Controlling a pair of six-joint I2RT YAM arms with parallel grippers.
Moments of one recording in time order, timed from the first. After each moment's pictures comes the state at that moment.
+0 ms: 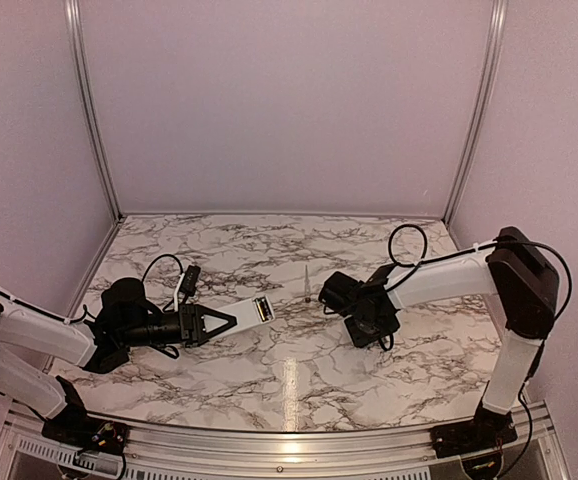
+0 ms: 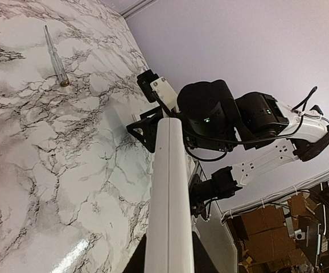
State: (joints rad) left arm -0.77 1.34 0.31 0.89 0.52 -0.99; right arm 0.87 1.84 1.09 -0.75 0.57 0.56
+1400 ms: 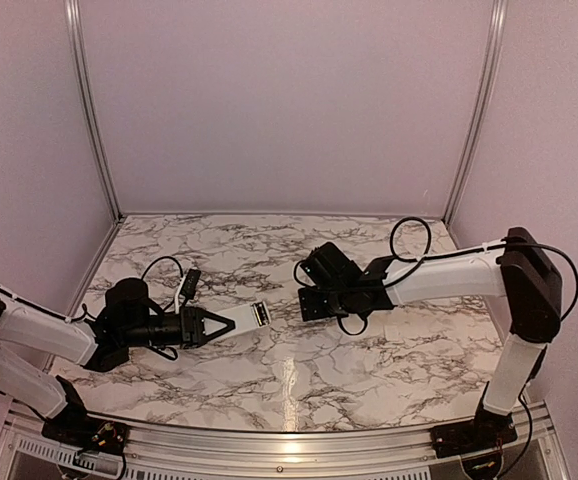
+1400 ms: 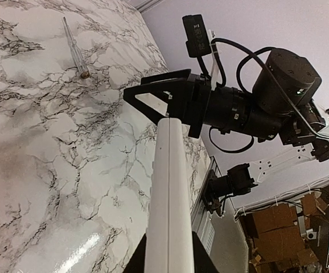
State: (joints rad) left arm -0.75 1.33 0.31 0.81 0.50 -0.93; right arm 0.93 1.81 1.17 -0.31 0.38 0.57
